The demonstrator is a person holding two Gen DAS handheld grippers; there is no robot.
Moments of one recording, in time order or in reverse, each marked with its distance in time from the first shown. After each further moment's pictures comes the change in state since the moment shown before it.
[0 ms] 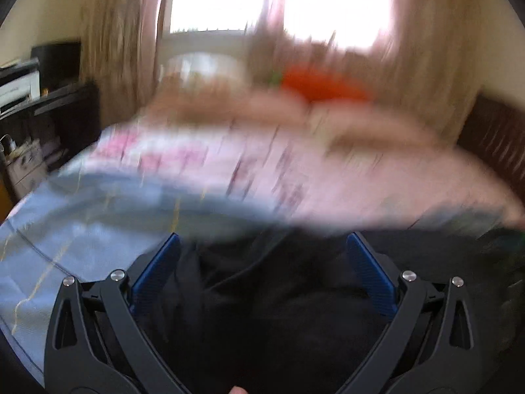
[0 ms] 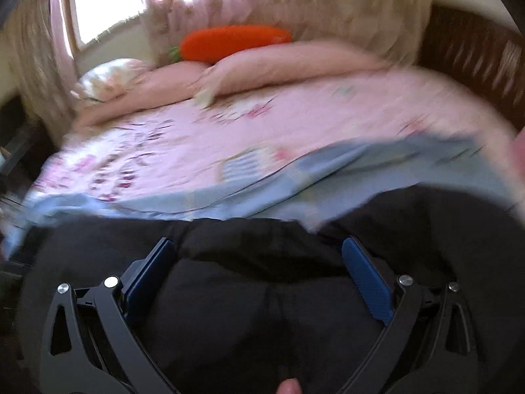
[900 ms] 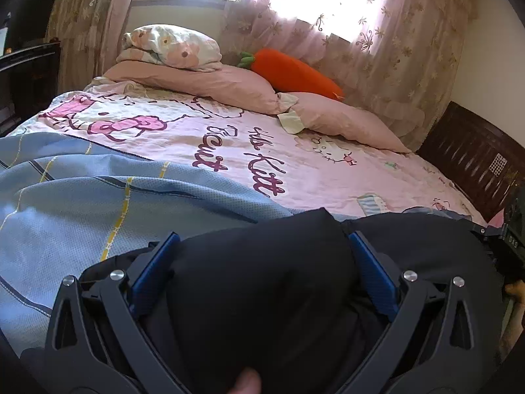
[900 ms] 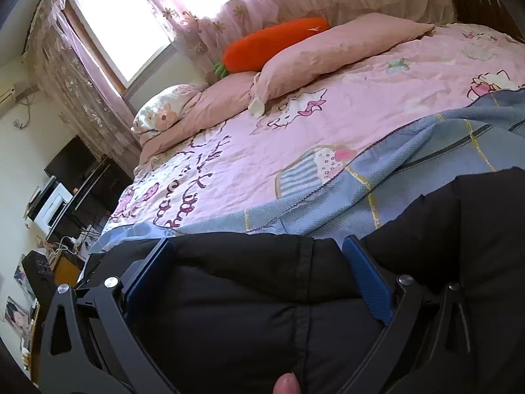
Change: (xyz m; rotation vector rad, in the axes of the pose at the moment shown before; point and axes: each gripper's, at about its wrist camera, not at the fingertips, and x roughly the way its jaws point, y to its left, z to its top) left arm 0.092 0.048 -0.028 -0.071 0.181 -0.167; right arm 0.076 -0.043 -0.005 0.249 0.125 0.506
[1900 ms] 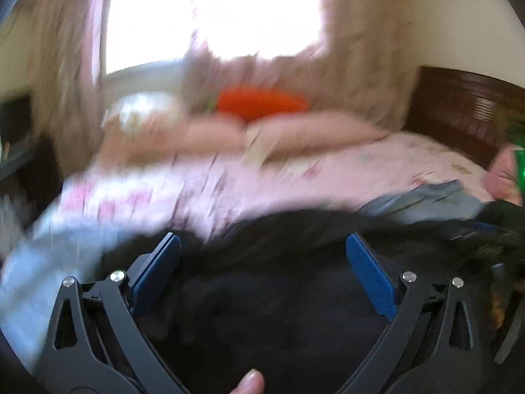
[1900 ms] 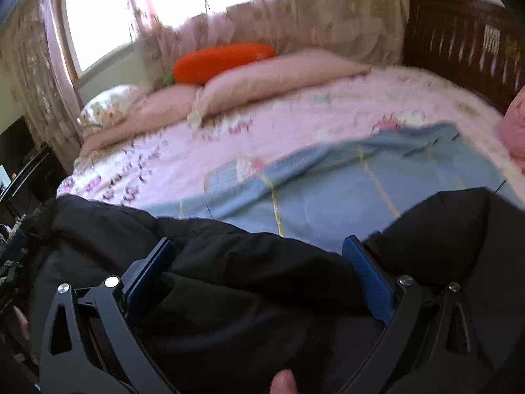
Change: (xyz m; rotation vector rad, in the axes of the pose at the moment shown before) left arm -0.100 -0.149 0.015 0.355 -0.147 0.043; right arm -0.116 0.035 -0.029 -0.137 -0.148 -0.366
